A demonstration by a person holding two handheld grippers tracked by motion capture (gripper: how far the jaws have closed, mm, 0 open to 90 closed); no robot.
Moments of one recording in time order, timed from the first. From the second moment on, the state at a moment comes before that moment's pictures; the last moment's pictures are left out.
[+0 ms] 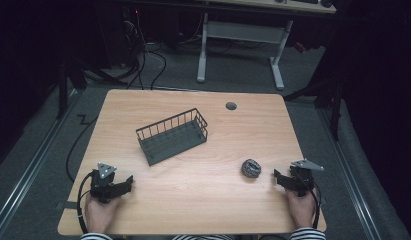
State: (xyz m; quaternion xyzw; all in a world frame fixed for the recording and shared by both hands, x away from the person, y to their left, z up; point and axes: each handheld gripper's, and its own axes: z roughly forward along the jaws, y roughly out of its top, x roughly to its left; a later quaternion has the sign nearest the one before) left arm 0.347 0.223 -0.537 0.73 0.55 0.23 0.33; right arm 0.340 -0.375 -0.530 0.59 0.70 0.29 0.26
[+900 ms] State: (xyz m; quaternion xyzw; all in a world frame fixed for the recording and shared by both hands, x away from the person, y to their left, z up) left arm 0.340 0.231 -0.511 0.73 0.55 0.19 0.35; right arm 0.340 -0.375 -0.530 0.59 0.70 0.29 0.26
